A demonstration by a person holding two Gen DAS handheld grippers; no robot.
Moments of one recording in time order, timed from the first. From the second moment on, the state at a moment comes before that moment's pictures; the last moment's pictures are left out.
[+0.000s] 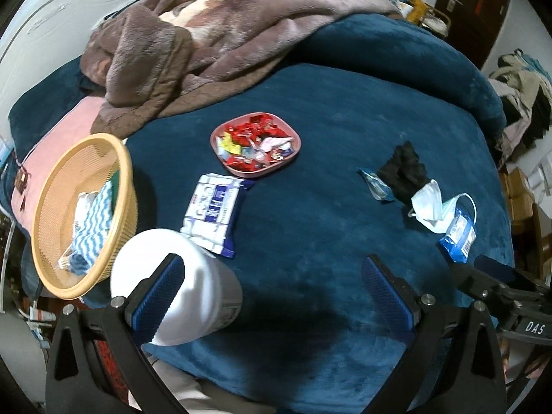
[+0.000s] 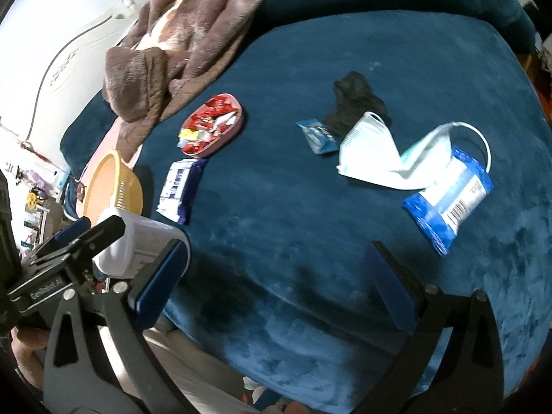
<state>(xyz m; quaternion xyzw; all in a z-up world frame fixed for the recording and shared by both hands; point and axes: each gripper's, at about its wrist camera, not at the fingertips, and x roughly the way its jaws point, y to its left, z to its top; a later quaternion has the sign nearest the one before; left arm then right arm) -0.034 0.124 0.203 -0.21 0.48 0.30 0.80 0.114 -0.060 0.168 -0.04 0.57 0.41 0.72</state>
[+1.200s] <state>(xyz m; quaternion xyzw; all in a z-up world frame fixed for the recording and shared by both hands) 0.017 0.050 0.127 -0.16 0.54 0.23 0.80 0.149 -0.137 0.111 -0.02 0.62 0.32 0.72</state>
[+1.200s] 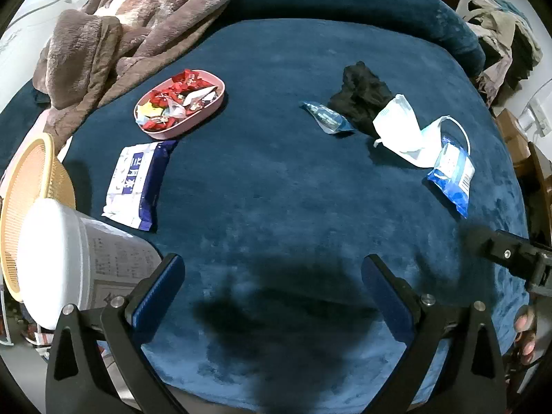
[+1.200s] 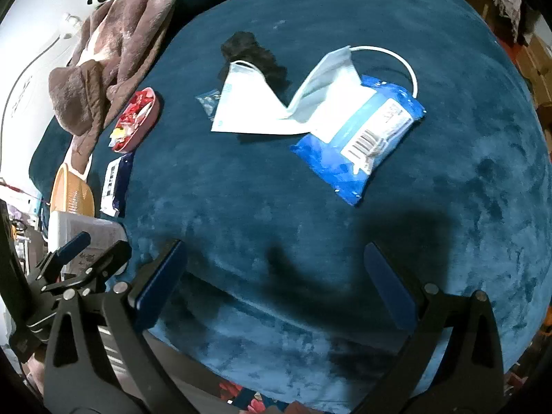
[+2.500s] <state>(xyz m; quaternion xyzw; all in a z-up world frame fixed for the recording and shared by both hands) 0.034 0.074 0.080 -0.21 0.56 0.20 0.77 0.230 -0.126 0.061 -0.02 0.63 0.20 0.75</state>
